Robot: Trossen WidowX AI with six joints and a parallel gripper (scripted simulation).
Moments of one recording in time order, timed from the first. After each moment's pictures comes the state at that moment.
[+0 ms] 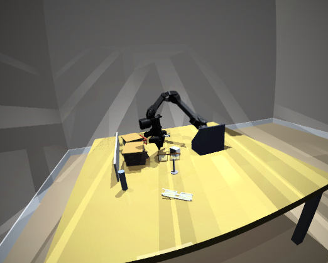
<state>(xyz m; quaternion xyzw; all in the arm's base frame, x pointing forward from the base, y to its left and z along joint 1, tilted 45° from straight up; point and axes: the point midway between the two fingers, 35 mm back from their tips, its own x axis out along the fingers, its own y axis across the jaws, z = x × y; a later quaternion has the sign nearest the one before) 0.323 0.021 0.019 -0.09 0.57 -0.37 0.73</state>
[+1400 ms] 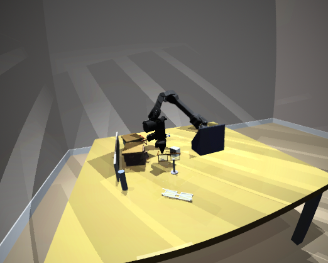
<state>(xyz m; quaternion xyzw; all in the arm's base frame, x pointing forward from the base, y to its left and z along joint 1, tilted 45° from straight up) 0.319 0.072 -0.031 -0.22 0.57 -0.29 0.74</state>
